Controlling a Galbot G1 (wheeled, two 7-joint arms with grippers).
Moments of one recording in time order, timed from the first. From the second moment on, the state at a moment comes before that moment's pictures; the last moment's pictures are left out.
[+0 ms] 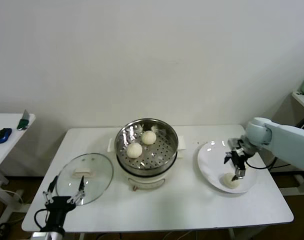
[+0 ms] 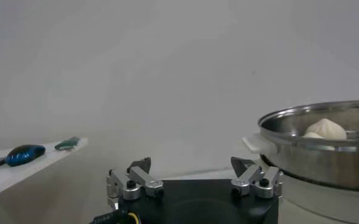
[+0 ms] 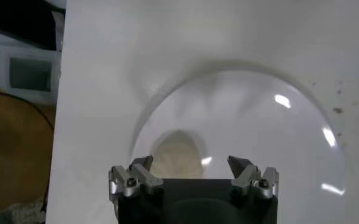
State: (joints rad) left arm 1.80 -1.41 -0.71 -2.16 -0.09 -0.03 -0.06; right arm 0.32 0.62 -1.32 1.27 0.20 -0.20 -1.07
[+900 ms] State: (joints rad) left arm 1.79 -1.41 -0.71 -2.13 -0.07 -0.03 -0.06; right arm 0.20 0.68 -1.25 1.15 0.13 -0.18 -1.08
